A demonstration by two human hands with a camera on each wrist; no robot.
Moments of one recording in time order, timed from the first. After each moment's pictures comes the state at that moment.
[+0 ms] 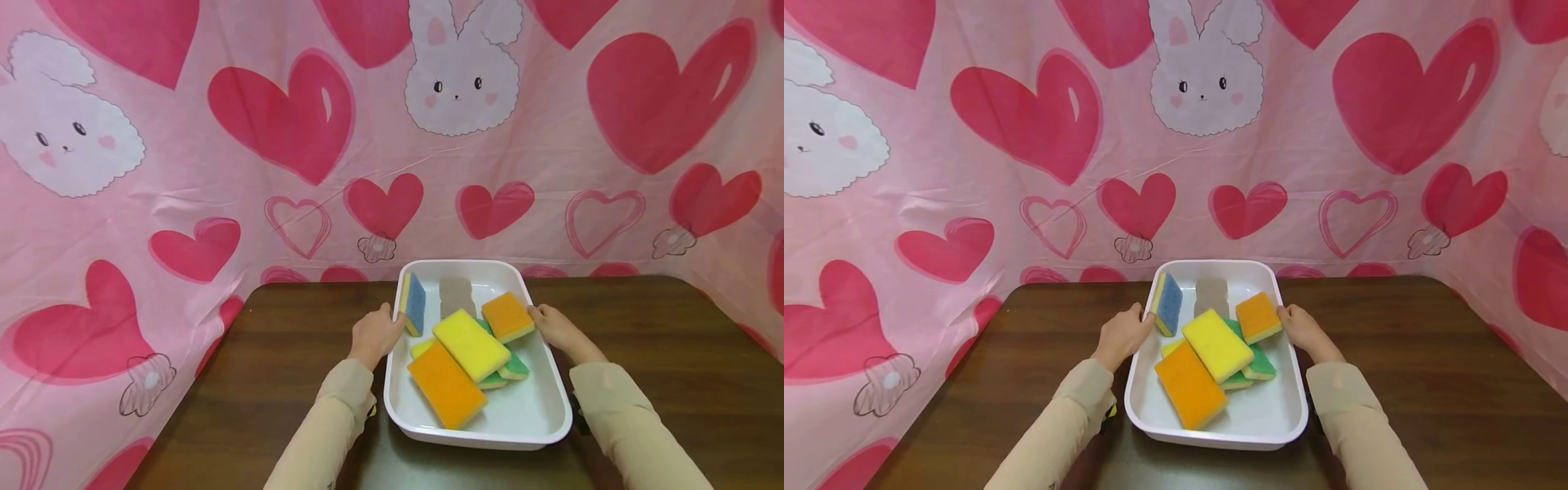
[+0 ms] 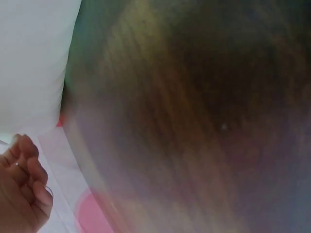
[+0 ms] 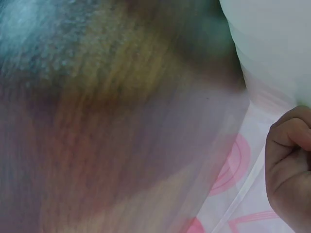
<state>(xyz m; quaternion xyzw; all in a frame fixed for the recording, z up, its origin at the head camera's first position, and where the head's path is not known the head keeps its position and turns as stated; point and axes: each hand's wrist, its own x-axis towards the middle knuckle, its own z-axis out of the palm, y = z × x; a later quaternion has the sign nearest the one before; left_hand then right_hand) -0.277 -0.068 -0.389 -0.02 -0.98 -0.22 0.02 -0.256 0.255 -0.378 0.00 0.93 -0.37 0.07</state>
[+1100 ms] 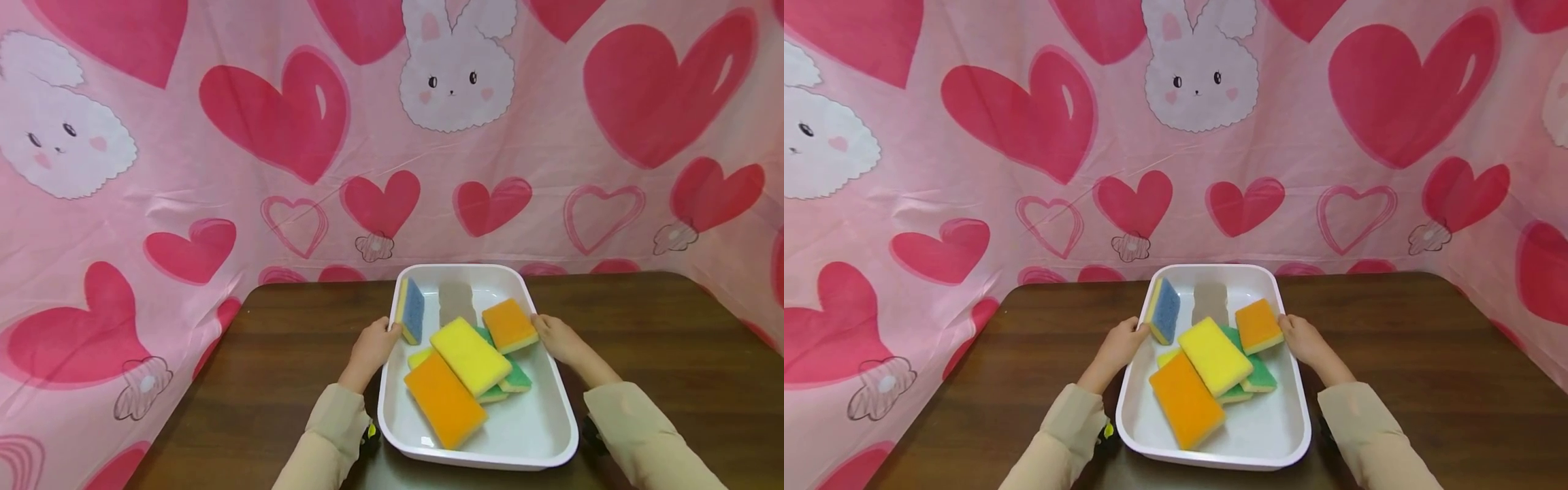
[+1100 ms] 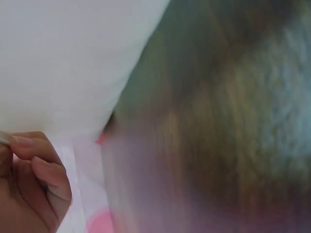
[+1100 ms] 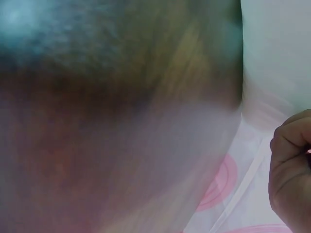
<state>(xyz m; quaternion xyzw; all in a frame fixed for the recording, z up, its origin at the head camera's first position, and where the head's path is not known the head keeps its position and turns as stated) -0.256 -0.071 -0.398 -0.01 -0.93 -0.38 -0.01 -0.239 0.255 -0.388 -0.02 0.93 -0.36 0.06</state>
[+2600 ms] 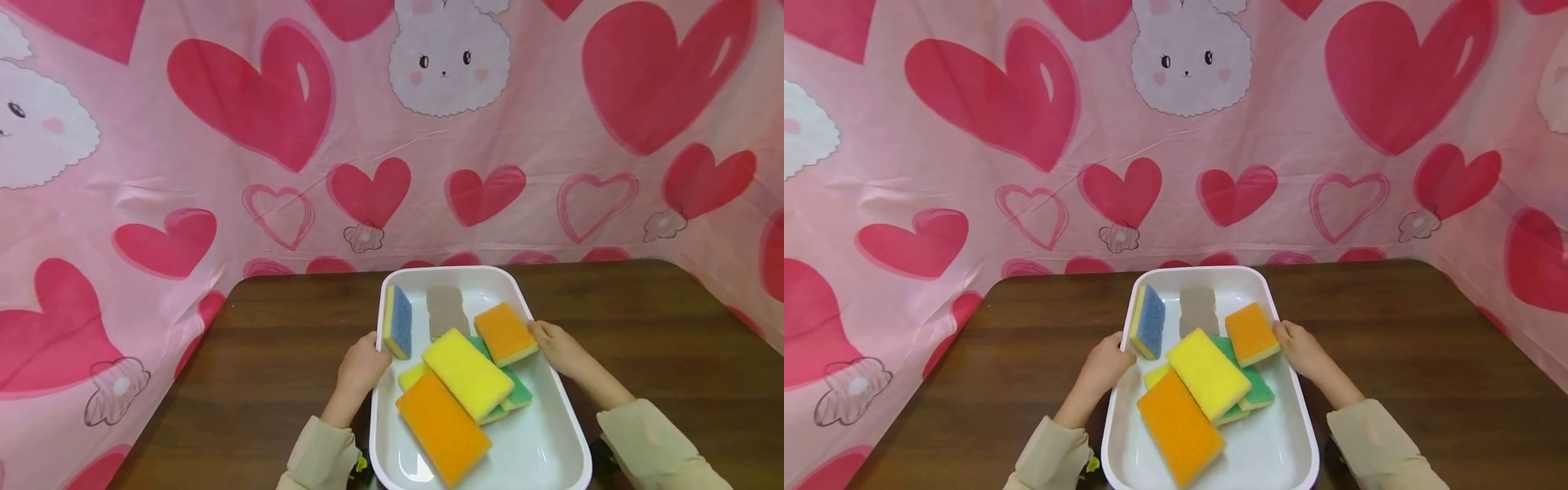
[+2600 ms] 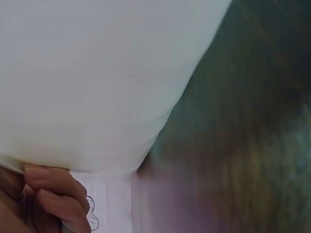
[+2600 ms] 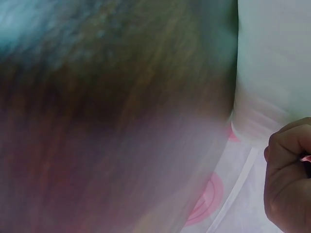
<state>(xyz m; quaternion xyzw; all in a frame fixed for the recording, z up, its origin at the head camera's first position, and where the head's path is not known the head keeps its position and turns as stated) -0.217 -0.067 -0.393 0.03 -0.93 -0.36 -0.01 -0.218 0.255 -0.395 -0.02 0.92 -0.38 0.04</state>
